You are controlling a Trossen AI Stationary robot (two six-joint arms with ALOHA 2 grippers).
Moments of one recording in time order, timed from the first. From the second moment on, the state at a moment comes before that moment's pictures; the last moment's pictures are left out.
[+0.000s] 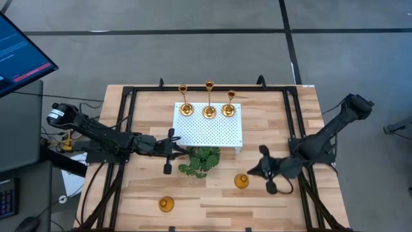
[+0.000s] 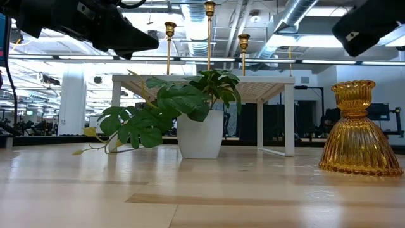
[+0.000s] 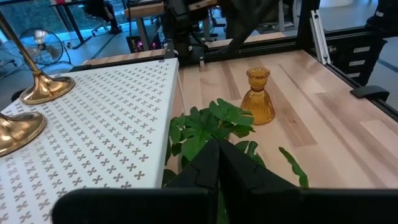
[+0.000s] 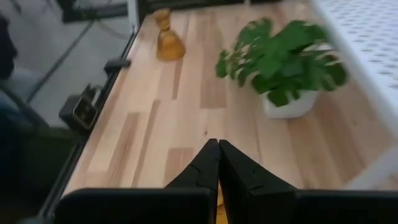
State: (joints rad) left arm -0.29 0.97 0.41 0.49 -0.27 0.11; right arm 0.71 1.05 0.56 -0.08 0.50 0.45
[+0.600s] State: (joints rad) left arm -0.29 0.97 0.41 0.49 -0.27 0.11; right arm 0.78 1.37 0.89 -0.43 0.50 0.44
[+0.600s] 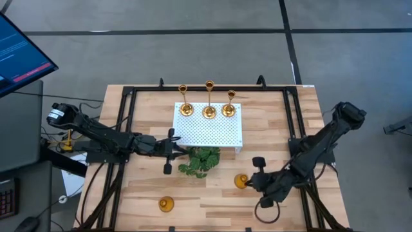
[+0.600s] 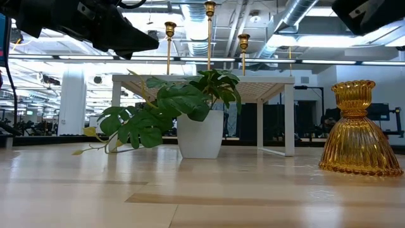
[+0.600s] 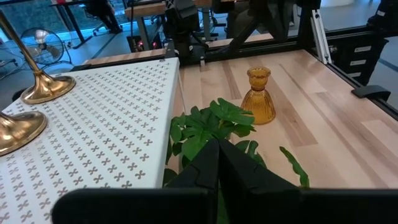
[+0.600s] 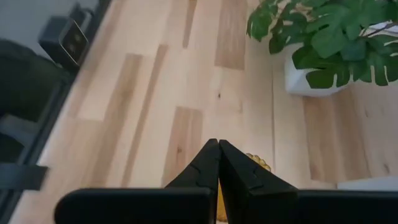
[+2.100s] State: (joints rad) left arm -0.29 0.97 0.41 0.49 -0.27 0.11; right arm 0.70 1.57 0.99 -0.69 0.39 0.79
